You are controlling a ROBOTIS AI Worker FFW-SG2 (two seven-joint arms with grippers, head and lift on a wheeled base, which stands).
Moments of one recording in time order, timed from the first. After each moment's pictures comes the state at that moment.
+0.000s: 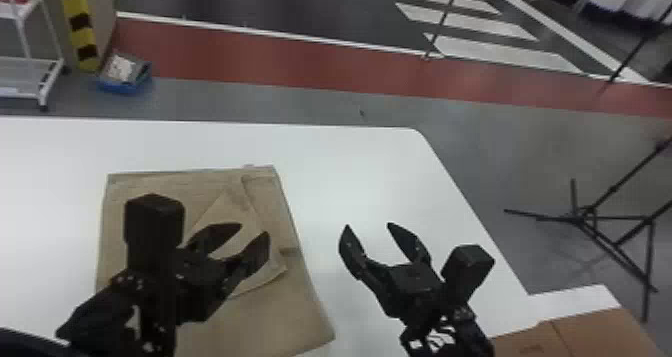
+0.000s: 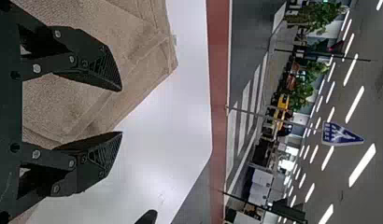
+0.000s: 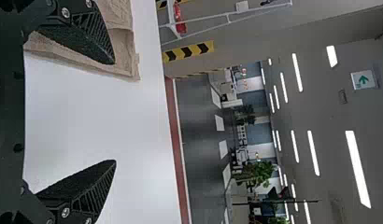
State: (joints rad) left arm 0.19 0.09 -0.36 -2.05 0.19 0.66 -0.18; right arm 0.48 0.00 -0.15 -2.01 -0.18 0.15 0.27
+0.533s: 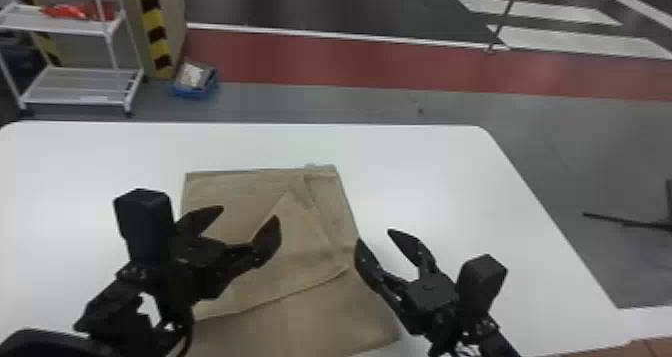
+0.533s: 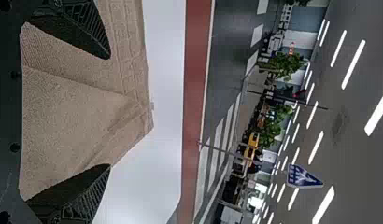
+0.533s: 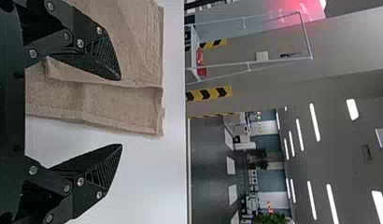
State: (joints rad) left arm 0.26 0.10 -0.19 -2.06 0.24 0.52 -0.16; right arm 0.44 0.00 -0.04 -1.89 -0.05 0.08 0.40
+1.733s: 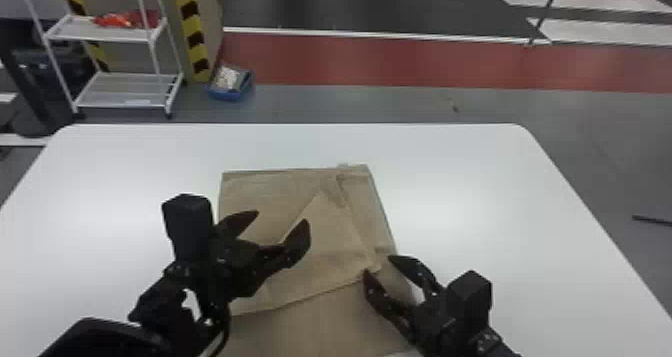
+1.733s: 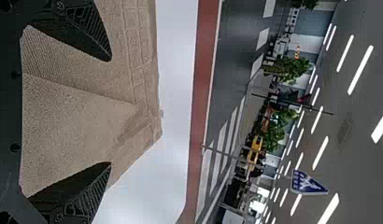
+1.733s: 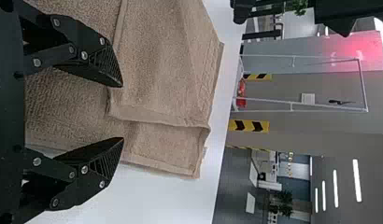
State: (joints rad) left arm 0.24 0.10 -0.19 -1.97 0.25 0.48 -0.17; right arm 0.40 -0.02 0.02 -1.79 0.16 0.09 0.46
